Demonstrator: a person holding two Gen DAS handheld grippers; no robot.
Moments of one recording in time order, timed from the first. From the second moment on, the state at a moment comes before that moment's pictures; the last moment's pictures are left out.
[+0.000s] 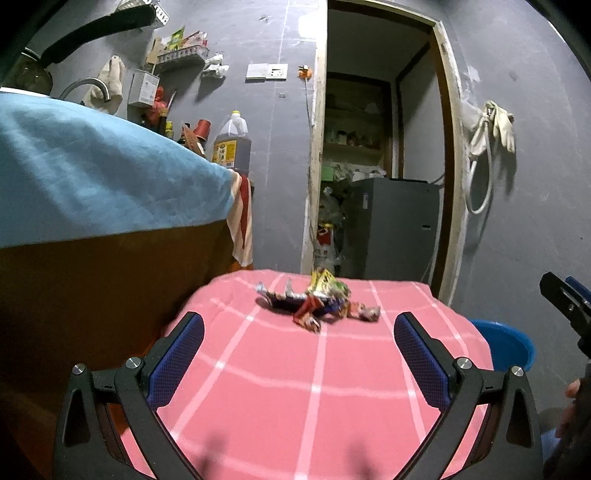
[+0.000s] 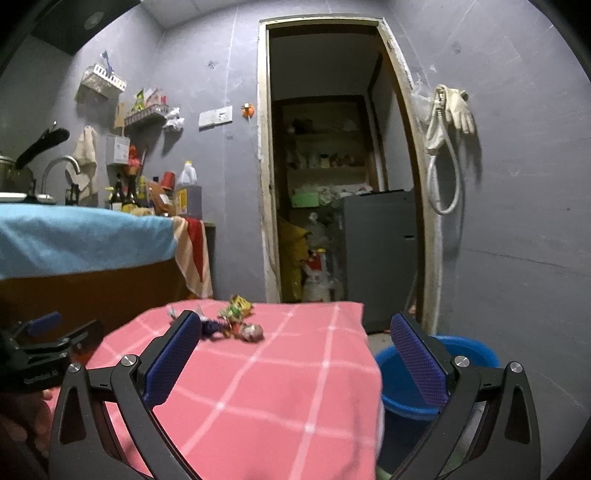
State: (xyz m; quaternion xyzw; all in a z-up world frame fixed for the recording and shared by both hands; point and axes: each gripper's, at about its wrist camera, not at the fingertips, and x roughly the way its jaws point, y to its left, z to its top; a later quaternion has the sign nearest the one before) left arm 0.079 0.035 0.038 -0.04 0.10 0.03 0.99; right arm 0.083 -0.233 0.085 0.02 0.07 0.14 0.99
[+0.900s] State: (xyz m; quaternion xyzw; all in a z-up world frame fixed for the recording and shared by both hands) left arm 0.242 0.074 0.017 -0.06 0.27 0.00 0.96; right arm 0.271 -0.187 0.056 -0.01 0.22 0.23 0.95
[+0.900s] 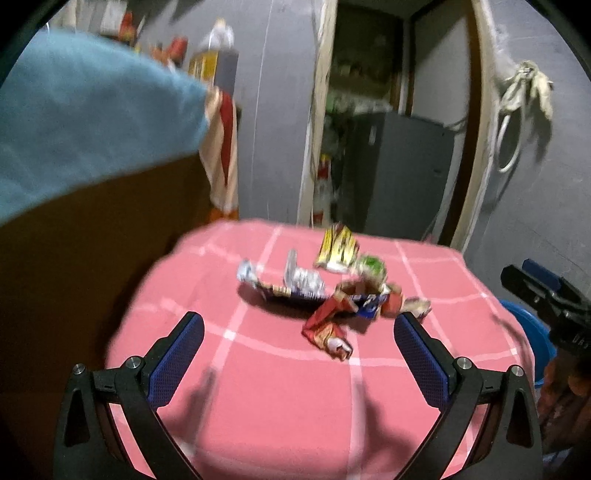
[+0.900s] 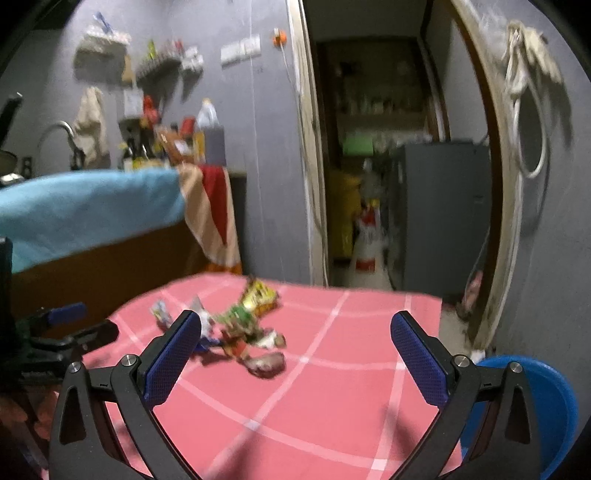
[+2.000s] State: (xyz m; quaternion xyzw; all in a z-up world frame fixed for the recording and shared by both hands) left arm 0.303 0.078 -0.014 -0.08 0.41 -0.09 0.91; right arm 0.342 -0.121 -0.006 -0.08 0.43 0.30 0.85
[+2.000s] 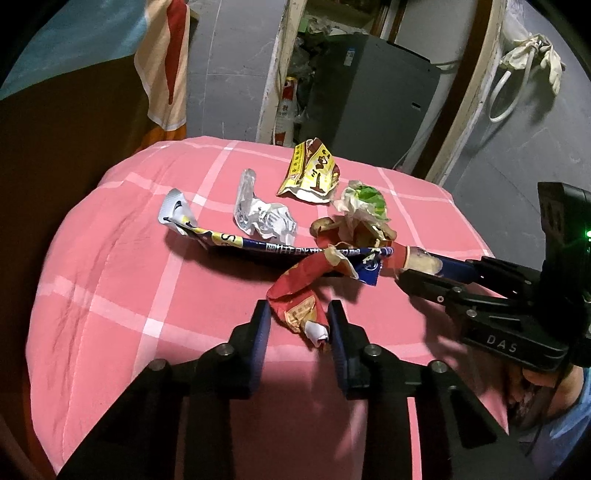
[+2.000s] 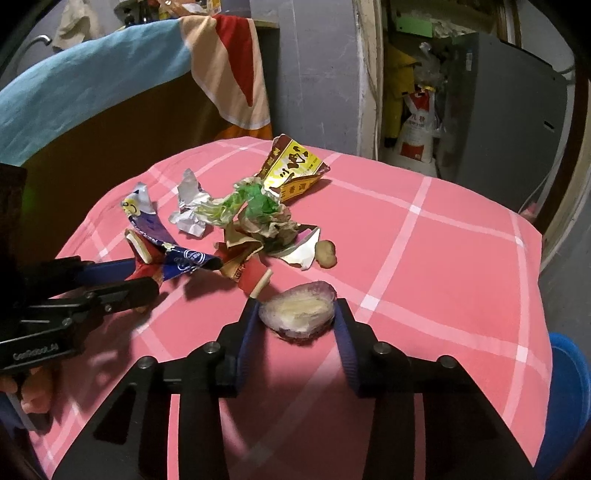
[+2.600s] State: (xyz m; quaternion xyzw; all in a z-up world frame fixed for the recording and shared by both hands) left arm 0.261 0.052 0.000 -0.11 0.36 -0.13 0.92; right arm 0.270 -0.164 0.030 -0.03 0.27 0.29 0.92
